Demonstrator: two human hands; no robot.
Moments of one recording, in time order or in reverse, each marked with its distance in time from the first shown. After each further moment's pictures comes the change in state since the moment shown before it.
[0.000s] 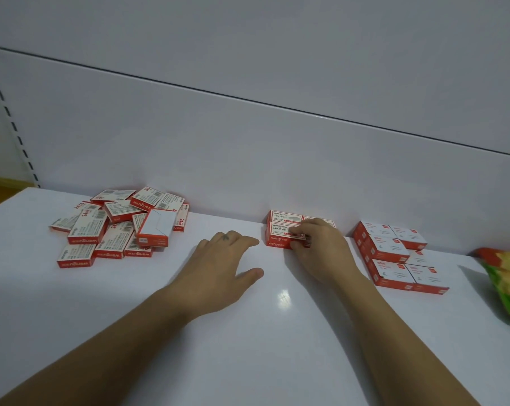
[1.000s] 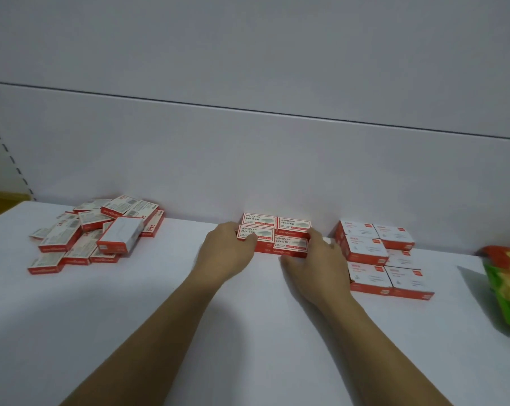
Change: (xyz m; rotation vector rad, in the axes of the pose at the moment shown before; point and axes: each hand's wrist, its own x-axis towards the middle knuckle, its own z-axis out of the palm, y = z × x) left_hand 0.069 0.064 0.033 -0.406 0.204 -0.425; right_hand -0.024 0.044 -0.007 0.193 0.054 0.207
